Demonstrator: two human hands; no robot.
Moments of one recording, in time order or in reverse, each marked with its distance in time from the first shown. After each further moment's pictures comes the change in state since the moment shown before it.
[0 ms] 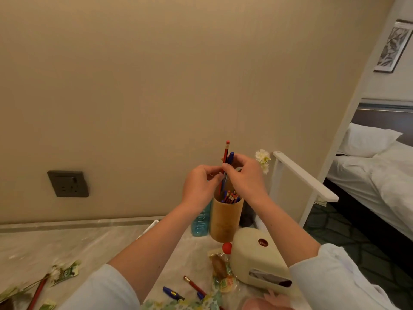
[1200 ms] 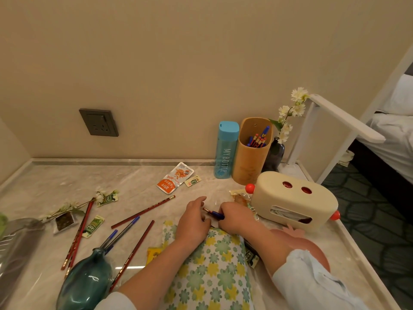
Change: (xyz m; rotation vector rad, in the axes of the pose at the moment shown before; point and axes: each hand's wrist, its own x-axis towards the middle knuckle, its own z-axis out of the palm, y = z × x) left_hand -0.192 -0.159 -0.004 0.328 -0.176 -0.403; right_hand -0.169 0.085 0.101 -0.747 -0.931 0.203
